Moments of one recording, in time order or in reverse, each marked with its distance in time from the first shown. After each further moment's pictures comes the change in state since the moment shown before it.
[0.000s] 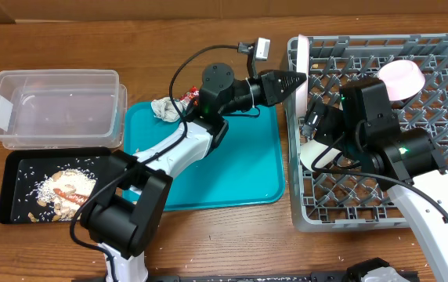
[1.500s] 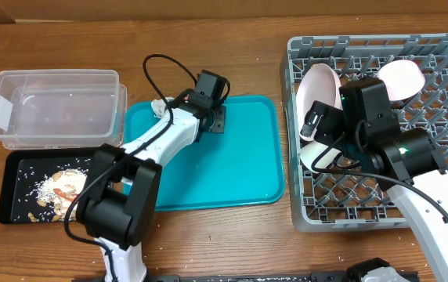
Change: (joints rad) left arm 0.097 0.030 0.091 -1.231 -0.882 0.756; right arm 0.000 0.000 0.000 0.001 0.000 0.000
